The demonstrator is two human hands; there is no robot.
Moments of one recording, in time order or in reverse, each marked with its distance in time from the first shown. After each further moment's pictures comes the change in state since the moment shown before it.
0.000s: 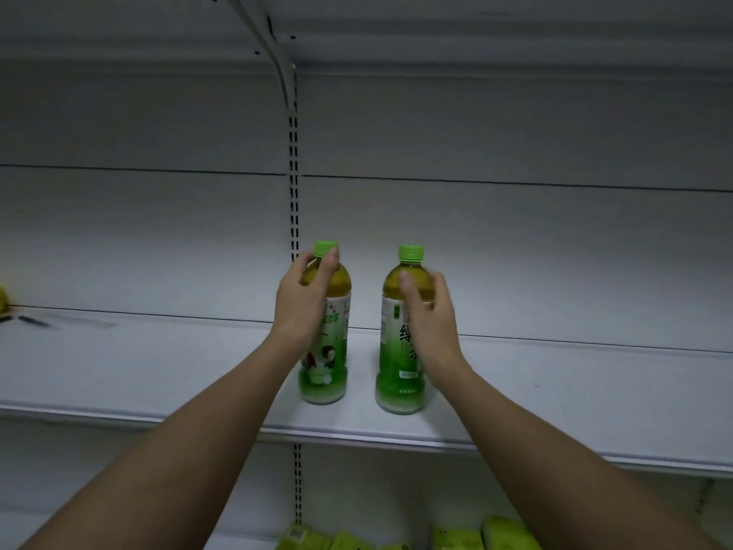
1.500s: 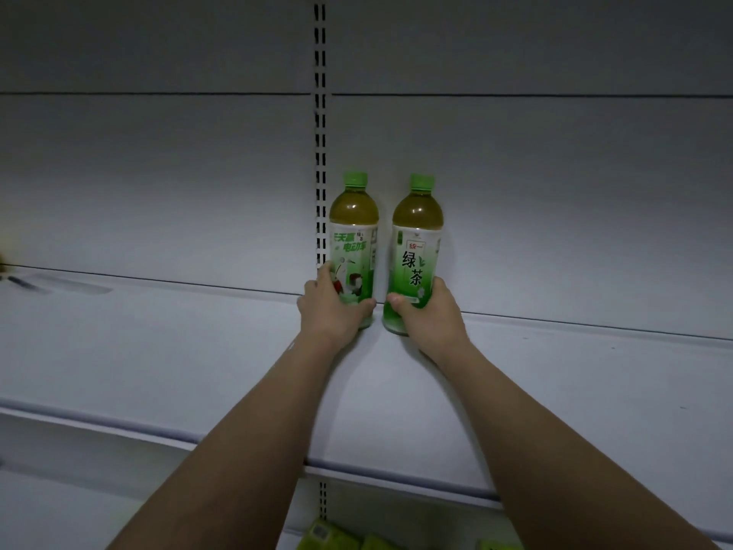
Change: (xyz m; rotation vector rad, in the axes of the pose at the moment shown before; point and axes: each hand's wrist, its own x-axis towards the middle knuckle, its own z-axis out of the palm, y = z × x) left_hand 0.062 -0.141 0.017 0.465 -0.013 -0.180; right_hand 0.084 0.130 0.070 -0.320 -0.046 0.137
